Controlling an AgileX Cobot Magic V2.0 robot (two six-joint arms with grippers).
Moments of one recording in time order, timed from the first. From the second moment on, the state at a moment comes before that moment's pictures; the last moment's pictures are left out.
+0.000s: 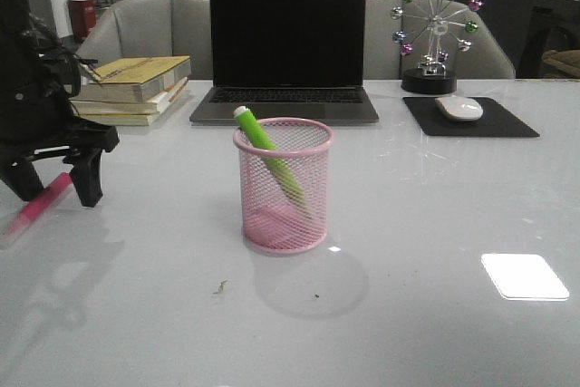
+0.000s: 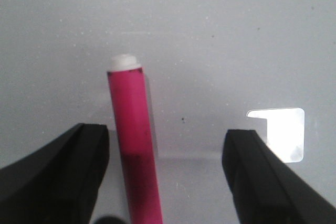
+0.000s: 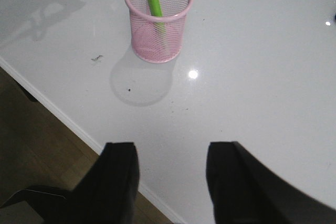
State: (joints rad) left arm -0.16 2.08 -1.46 -0.05 0.79 0.02; right arm 0.61 0.70 -0.65 -0.03 0.66 0.00
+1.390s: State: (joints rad) left arm -0.30 1.47 -1.18 -0.01 0.53 0.06; right arm 0.61 0.70 -0.65 -0.03 0.66 0.00
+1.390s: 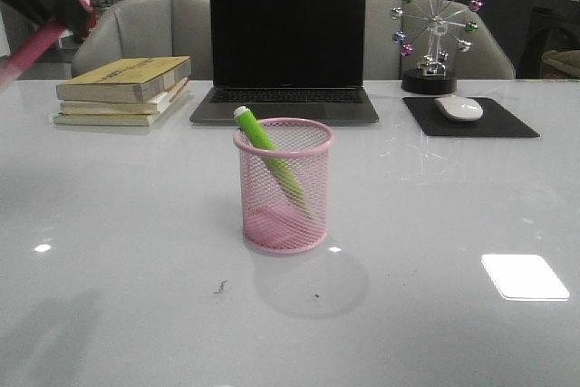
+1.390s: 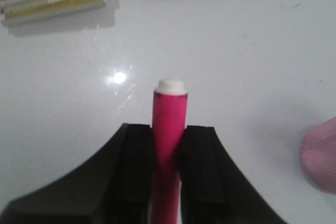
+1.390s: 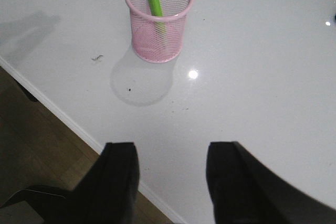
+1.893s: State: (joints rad) left arm -0.62 1.24 -0.83 -0.02 -0.26 0.06; right arm 0.61 0.70 -0.65 -0.03 0.66 0.00
